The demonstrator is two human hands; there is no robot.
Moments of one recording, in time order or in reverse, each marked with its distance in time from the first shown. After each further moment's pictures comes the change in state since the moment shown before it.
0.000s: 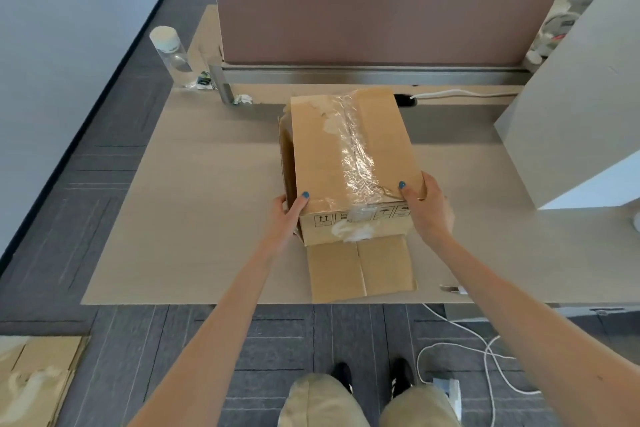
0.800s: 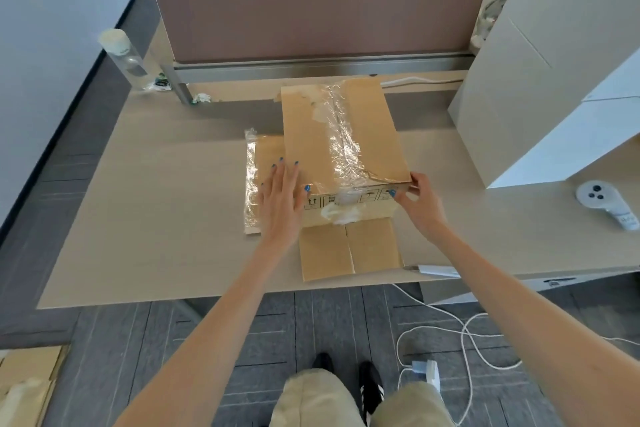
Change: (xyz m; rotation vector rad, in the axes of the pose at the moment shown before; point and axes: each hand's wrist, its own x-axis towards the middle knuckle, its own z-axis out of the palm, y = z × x) left_hand -0.009 -0.017 0.094 0.899 0.265 0.739; right_hand 0.011 0.088 -0.067 0.280 -0.153 -0.010
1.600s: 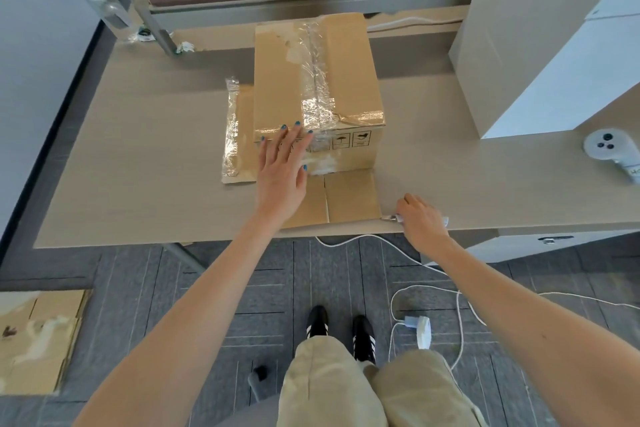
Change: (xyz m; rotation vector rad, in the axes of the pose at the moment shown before) left_hand -0.049 0.044 0.039 0.237 0.001 0.242; right_hand -0.059 0.121 -0.026 -0.987 -0.292 -0.277
